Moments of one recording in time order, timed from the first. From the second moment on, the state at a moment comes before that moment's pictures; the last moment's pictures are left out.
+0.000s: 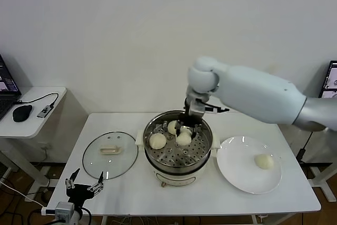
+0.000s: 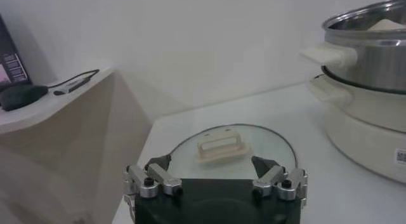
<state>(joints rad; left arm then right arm) 1.64 -1.42 -0.77 -2.07 0.05 0.26 0.15 0.46 1.12 -1.07 1.42 -0.08 0.59 -1.41</state>
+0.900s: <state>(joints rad) 1.63 -1.42 -0.77 -2.05 0.04 0.26 0.15 0.33 1.20 -1.08 1.45 -0.27 0.65 -1.37</state>
